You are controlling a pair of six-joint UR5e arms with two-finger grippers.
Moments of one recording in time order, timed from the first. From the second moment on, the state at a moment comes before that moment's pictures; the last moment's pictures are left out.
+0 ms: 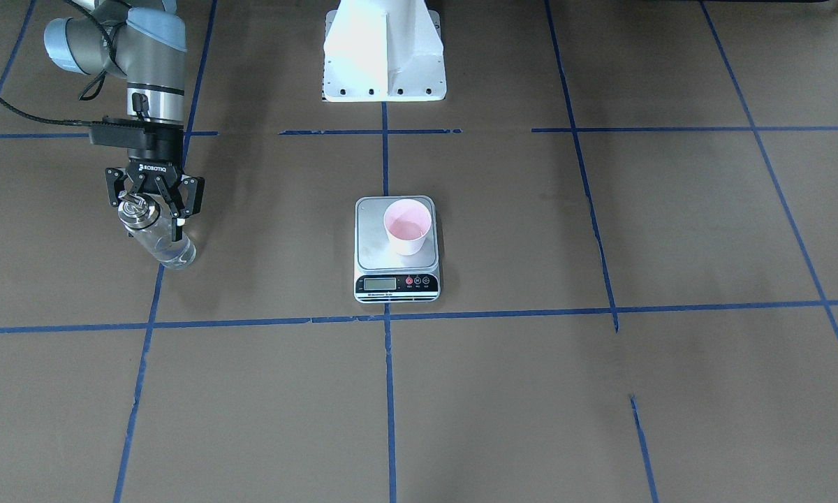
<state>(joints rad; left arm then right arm) -1.59 -1.41 -1.81 -1.56 -2.33 0.03 0.35 -1.57 1.94 -1.12 0.88 1.43</state>
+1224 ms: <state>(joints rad) -1.59 -1.41 -1.82 -1.56 -2.33 0.03 0.35 -1.56 1.93 -1.12 0.87 1.43</state>
